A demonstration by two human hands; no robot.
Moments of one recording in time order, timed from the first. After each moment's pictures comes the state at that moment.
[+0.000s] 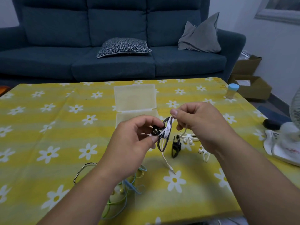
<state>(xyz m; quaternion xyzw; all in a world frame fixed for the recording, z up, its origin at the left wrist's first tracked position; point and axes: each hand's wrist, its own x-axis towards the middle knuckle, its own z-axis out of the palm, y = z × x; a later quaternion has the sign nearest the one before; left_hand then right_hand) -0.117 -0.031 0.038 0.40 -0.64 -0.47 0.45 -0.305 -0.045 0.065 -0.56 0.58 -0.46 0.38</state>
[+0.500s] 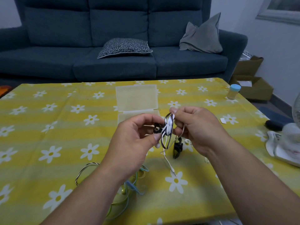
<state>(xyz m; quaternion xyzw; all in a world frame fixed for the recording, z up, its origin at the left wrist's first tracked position) -0.121 -0.029 0.041 0.35 -0.59 -0.53 0.50 -0.290 -0.052 0.055 -0.44 0.55 -0.50 0.51</state>
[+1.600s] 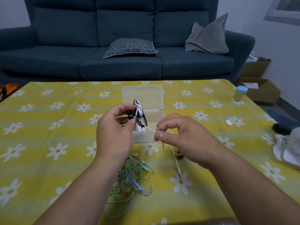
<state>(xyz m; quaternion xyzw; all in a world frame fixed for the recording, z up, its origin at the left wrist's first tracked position) -0.096 -0.053 0.033 0.55 -0.51 -0.32 0.57 -0.268 -0.032 0.058 -0.69 0.53 -0.31 0.37</state>
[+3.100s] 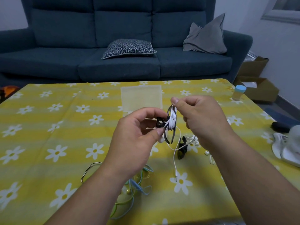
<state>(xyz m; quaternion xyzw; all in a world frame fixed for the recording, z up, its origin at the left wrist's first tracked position) -0.116 -0.026 0.053 0.35 -0.61 -0.47 0.53 -0.279 -0.054 0.074 -0.56 0.58 -0.49 0.32</state>
